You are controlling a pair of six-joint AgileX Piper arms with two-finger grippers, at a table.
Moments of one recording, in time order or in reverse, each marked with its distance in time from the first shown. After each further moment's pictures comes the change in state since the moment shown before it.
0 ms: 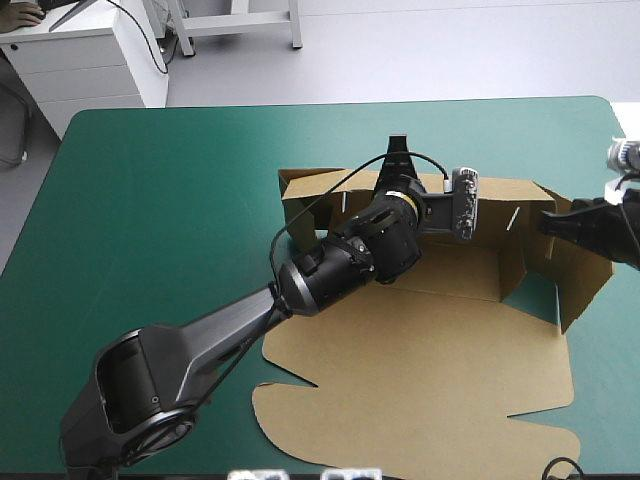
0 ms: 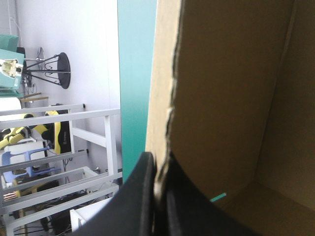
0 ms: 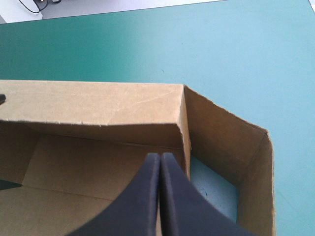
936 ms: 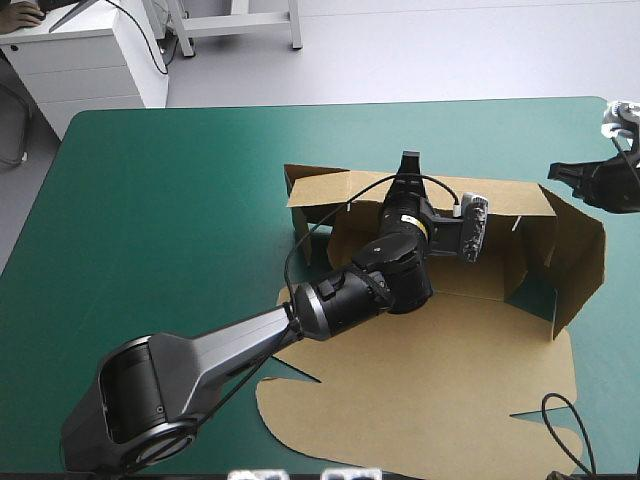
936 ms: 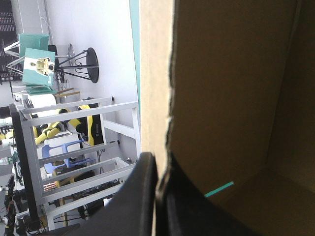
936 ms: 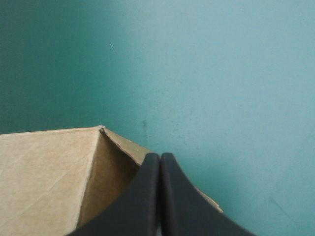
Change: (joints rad) left arm -0.059 0.000 0.116 0.197 -0.030 -0.113; right arm -0.156 0.456 -0.141 0.073 0.007 -0.061
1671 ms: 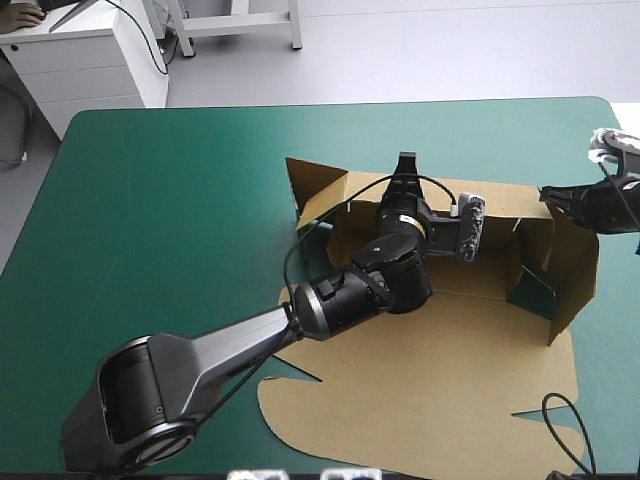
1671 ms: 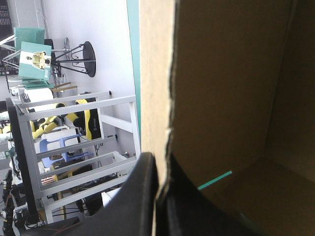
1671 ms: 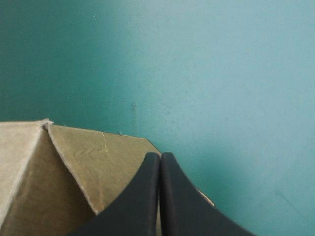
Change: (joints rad) left arm 0.000 0.000 0.001 -0.001 0.025 0.000; right arm -0.005 0.001 0.154 0.023 -0.084 -0.062
